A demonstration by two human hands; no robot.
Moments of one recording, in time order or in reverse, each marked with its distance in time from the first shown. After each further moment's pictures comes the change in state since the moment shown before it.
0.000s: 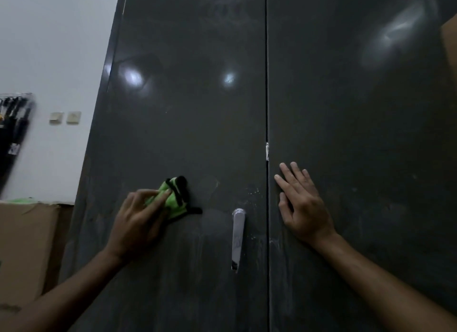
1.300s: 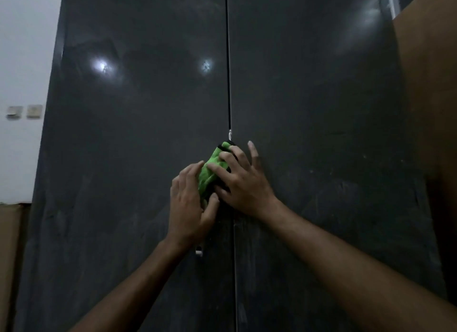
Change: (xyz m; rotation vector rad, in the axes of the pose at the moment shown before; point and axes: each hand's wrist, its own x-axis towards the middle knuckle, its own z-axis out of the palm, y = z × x) left_hand 0.074 0.194 0.025 -0.532 -0.011 -0.343; right_hand 0.037 -0.037 -0.011 -0.275 -0.096 -0.219
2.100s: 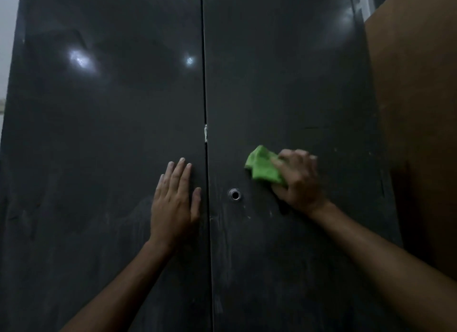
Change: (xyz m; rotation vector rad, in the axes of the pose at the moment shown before) left_hand -0.011 0.005 0.026 0.387 -0.089 0.021; right_hand -0.108 0.122 -0.038 -0.093 -0.001 0.214
